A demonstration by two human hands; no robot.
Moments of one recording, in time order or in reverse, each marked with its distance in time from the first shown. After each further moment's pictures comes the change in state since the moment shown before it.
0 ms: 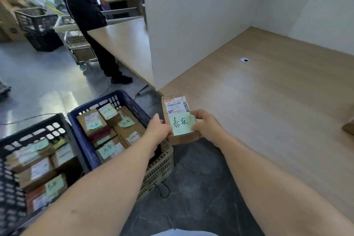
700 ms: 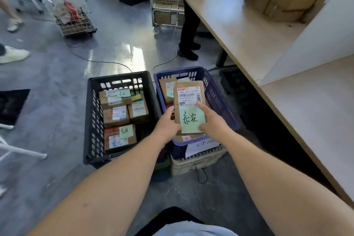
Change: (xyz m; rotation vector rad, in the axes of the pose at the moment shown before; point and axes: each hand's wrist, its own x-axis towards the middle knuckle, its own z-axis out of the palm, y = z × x) left_hand -0.025 -0.160 -0.263 -0.175 0.221 -0.059; right_hand 0.011 -0.081 0.304 -0.556 -0.366 -0.202
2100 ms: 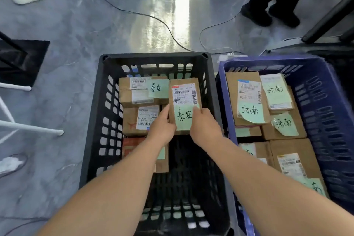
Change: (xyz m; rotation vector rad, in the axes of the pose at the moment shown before) left_hand 0.306 -0.170 -0.172 0.003 0.243 -0.302; right_hand 0.349 -0.064 0.244 -0.502 -0.262 -0.077
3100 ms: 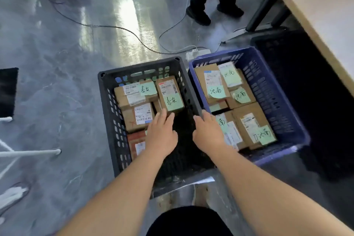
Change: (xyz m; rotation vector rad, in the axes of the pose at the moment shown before) left_hand -0.131 0.032 -0.049 0.843 -0.139 0.404; right_hand -0.155 -0.029 -0.037 -0.020 0.106 0.170
